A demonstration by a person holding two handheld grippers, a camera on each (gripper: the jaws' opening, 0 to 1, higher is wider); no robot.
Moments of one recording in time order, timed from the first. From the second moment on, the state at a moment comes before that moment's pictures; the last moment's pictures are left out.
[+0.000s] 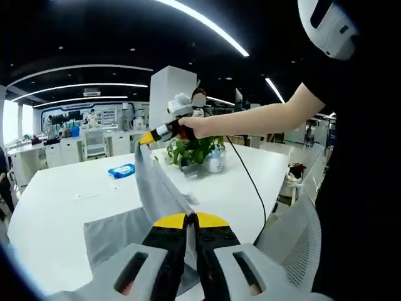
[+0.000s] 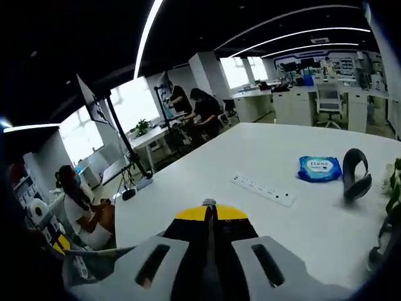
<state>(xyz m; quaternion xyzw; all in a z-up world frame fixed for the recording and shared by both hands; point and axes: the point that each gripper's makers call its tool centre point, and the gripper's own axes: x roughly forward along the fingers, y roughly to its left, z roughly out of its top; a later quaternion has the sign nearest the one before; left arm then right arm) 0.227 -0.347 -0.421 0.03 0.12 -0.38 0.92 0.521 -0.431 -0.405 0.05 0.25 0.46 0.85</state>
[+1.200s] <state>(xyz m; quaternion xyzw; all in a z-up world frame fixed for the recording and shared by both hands) 0.229 -0.269 -0.507 -0.03 0.20 -0.25 0.95 0.528 -0.368 -0.480 0.03 0.32 0.46 0.82</state>
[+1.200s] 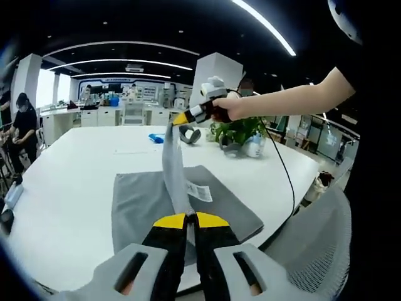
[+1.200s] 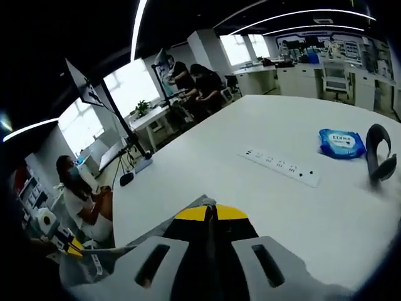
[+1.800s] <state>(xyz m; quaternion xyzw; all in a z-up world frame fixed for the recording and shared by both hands) 0.234 -0.251 -0.533 -0.05 0.22 -0.22 0.95 0.537 -0.348 -0.512 0.02 0.35 0.45 0.82</state>
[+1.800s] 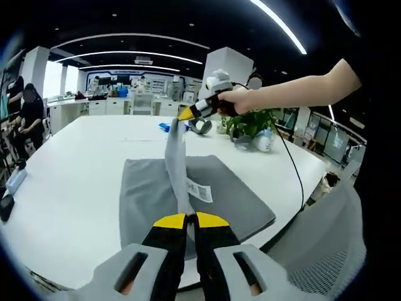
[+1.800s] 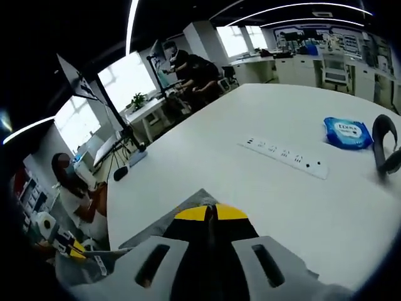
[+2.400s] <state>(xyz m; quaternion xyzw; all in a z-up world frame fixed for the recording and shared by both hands) 0.233 -0.211 -0.572 -0.05 0.26 -0.18 0.95 0.541 -0.297 -0.546 0.10 0.39 0.43 0.81</state>
